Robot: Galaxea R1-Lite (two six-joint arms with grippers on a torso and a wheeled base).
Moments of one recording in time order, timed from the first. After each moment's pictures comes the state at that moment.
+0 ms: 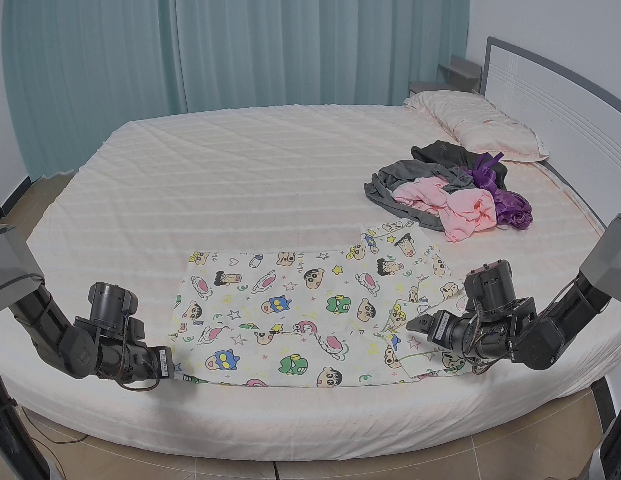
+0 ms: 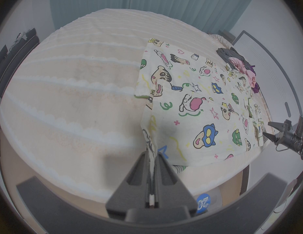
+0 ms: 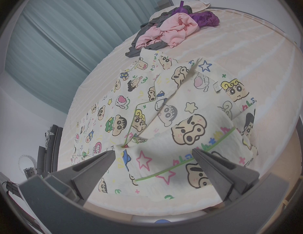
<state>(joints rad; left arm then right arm) -0.09 1.98 -0.54 -0.47 -0.10 -0.28 0.43 2.03 -0.69 -0.59 -0.07 0.77</state>
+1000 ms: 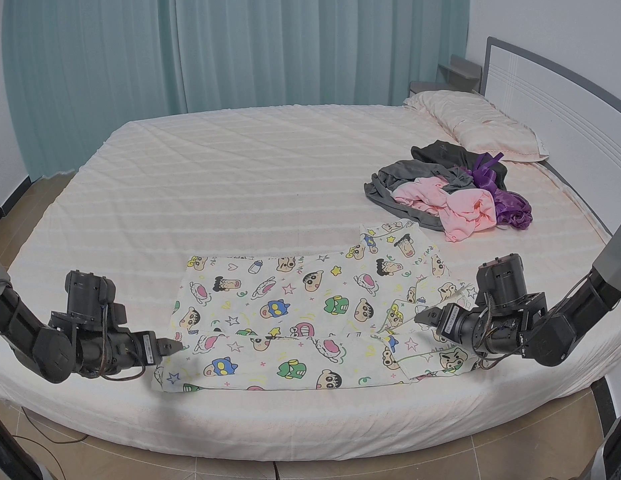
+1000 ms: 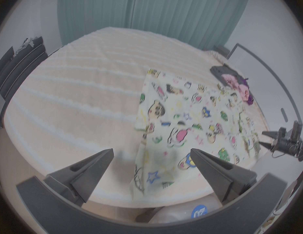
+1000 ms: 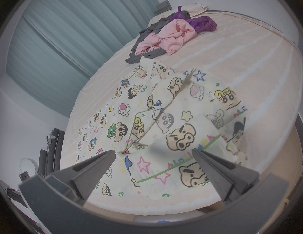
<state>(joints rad) -0.09 1.82 -0.47 -0.52 -0.07 -0.29 0.40 1.98 -0.67 -0.58 -0.07 0.77</state>
